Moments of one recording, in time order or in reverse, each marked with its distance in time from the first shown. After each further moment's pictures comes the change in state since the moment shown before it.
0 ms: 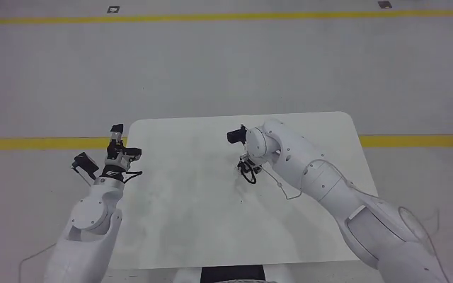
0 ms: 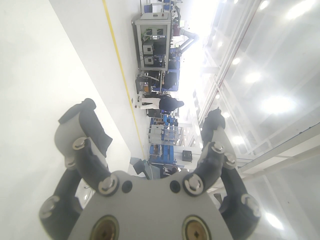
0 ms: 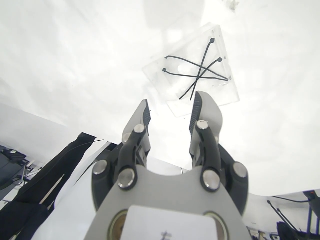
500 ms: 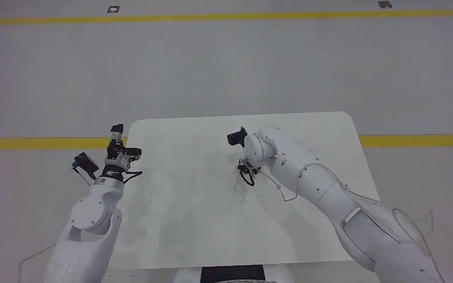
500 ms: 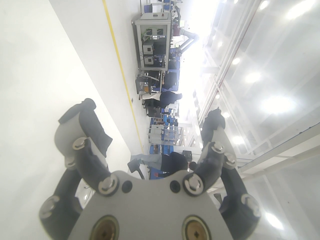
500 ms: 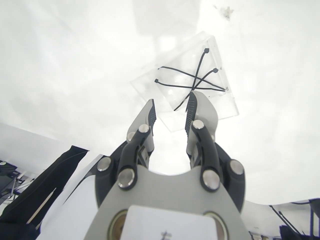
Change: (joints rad) left arm 0.000 0.000 0.000 0.000 0.000 0.000 0.000; right arm -0.020 -0.027 -0.019 0.066 -0.051 0.001 -0.080
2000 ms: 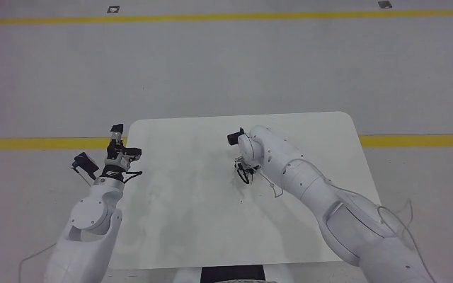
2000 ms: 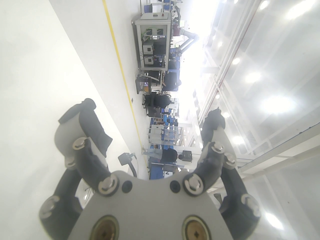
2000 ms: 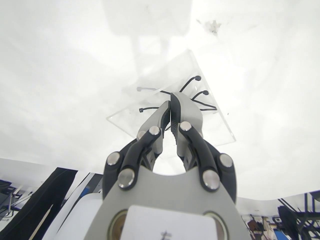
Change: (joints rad) left arm 0.000 0.000 0.000 0.000 0.000 0.000 0.000; right arm 0.046 -0.128 -0.018 0.255 -0.045 -0.013 -0.057
